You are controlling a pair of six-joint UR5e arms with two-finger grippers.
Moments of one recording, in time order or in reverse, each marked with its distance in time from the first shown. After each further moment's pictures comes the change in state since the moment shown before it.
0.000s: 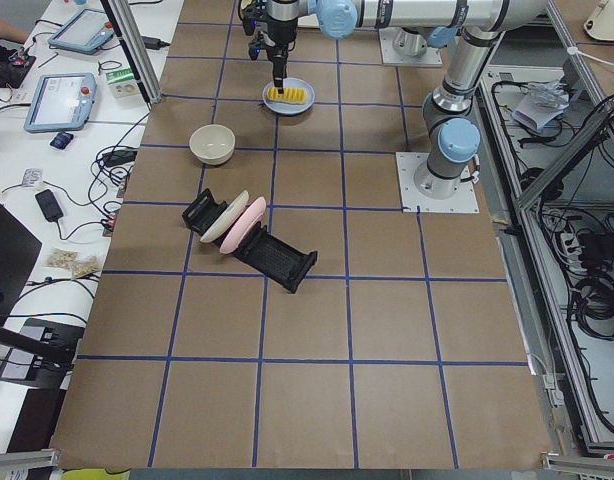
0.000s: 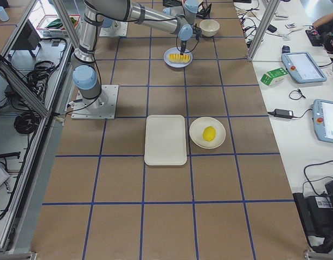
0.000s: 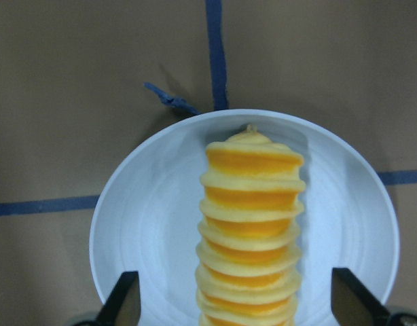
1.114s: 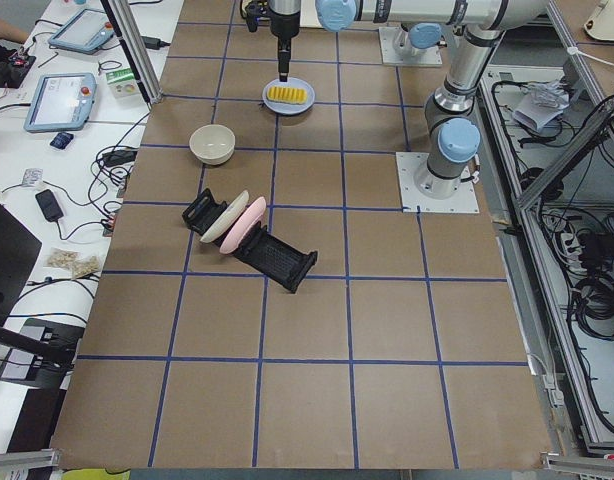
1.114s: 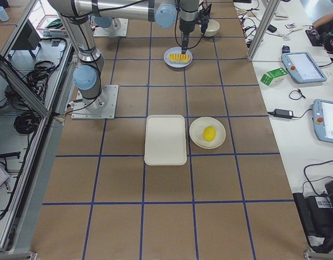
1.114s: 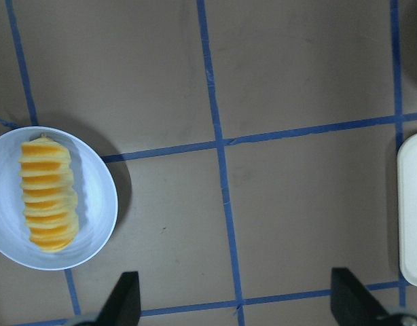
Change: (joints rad) left arm -0.039 0.004 0.021 -0.044 0.029 -0.119; right arm -0.402 -0.416 0.007 0.377 -0.060 -0.357
